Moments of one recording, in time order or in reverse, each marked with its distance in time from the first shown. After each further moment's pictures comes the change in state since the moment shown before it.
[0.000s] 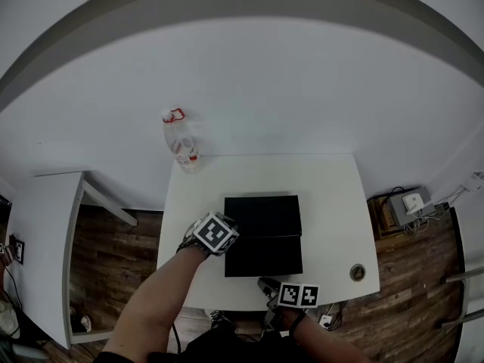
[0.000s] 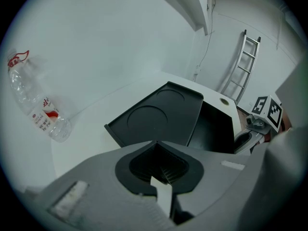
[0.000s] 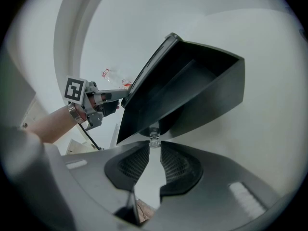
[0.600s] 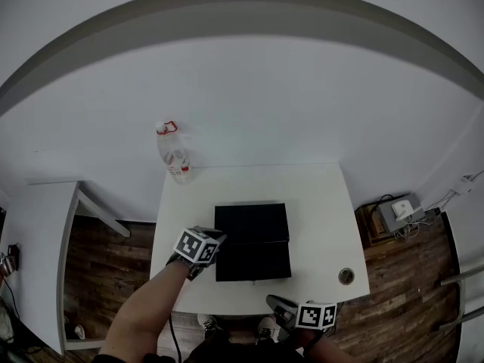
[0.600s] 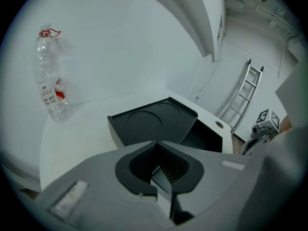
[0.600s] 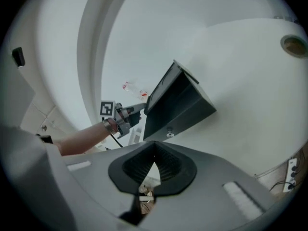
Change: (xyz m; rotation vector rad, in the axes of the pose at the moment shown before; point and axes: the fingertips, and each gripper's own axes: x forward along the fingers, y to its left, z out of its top) left arm -0.020 -0.010 -0.003 -0.207 -0.211 -0.056; right arm -0.087 0.024 -0.007 -0.008 -0.078 0.191
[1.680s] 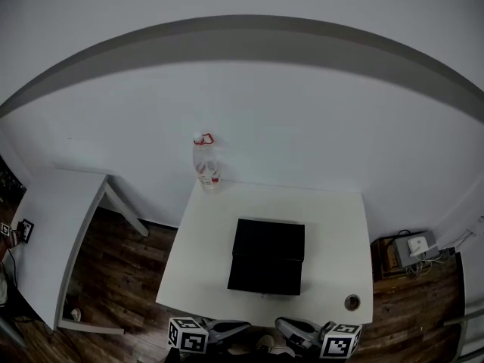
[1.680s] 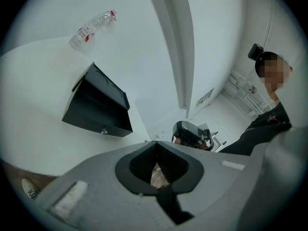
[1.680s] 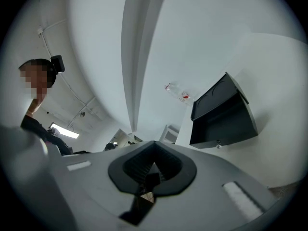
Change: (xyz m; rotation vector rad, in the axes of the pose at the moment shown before) left arm -0.110 -0.229 -0.078 -0.582 -0.417 -0.476; right arm -0.067 0.121 0.024 -0.217 0.054 0.347
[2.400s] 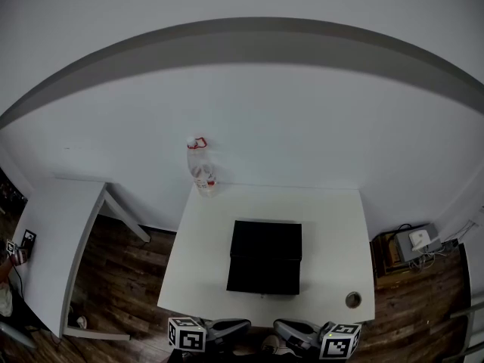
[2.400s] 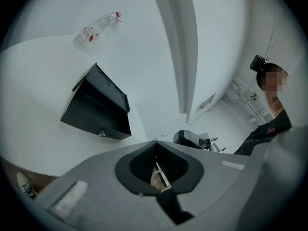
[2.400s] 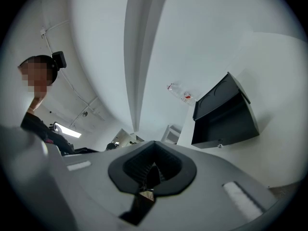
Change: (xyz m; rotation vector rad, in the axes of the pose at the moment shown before) left arm 0.002 -0.005 0.012 -0.055 -0.024 -0.015; right arm -0.002 0.004 -0.003 -0.011 -0.005 0.028
